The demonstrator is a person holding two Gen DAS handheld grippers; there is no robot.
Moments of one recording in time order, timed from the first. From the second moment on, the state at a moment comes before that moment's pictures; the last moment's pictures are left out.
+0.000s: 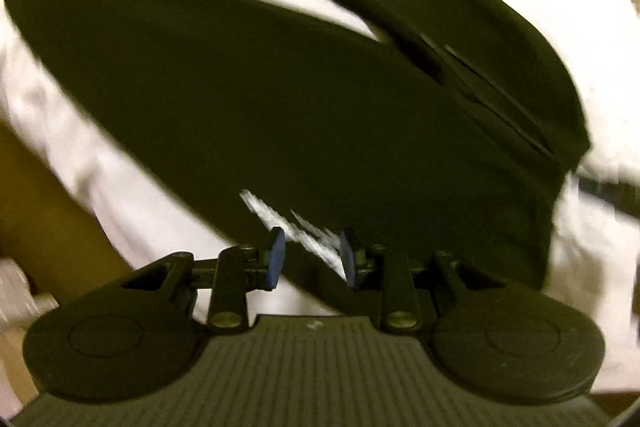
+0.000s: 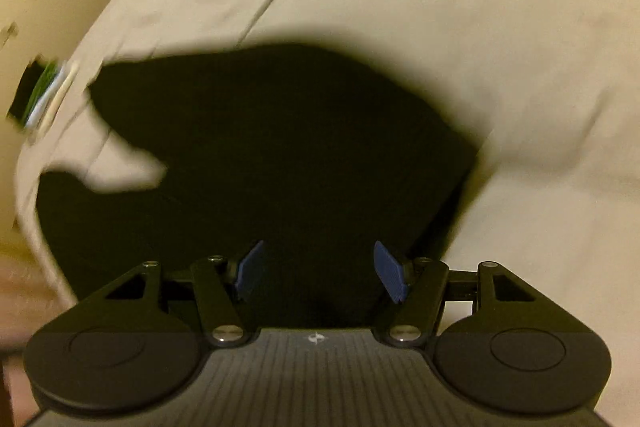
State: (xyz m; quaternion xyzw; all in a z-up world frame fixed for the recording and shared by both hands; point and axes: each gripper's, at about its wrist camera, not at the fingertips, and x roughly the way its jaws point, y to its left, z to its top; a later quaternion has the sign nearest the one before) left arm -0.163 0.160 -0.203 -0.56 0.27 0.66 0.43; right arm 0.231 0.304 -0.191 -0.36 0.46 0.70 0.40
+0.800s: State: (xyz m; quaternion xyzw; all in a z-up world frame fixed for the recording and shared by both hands) left arm -0.300 0.149 -0.093 -0.40 0.40 0.64 0.52; right arm 0.127 0.125 -0.085 -0.25 0.49 0.56 0.62
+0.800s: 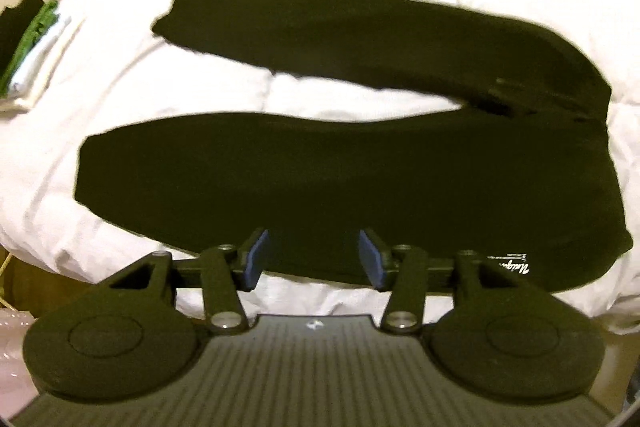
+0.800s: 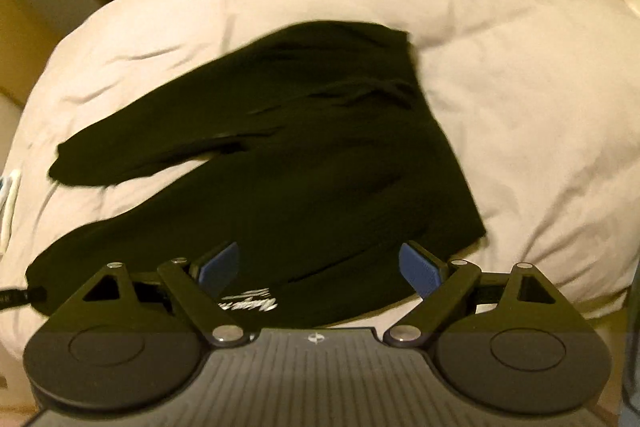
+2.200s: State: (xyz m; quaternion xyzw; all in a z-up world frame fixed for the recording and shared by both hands) left arm -0.219 -0.072 0.007 -0.30 0.34 0.71 0.54; right arm 0.077 -0.065 -0.013 -0.28 0.39 0.64 0.60
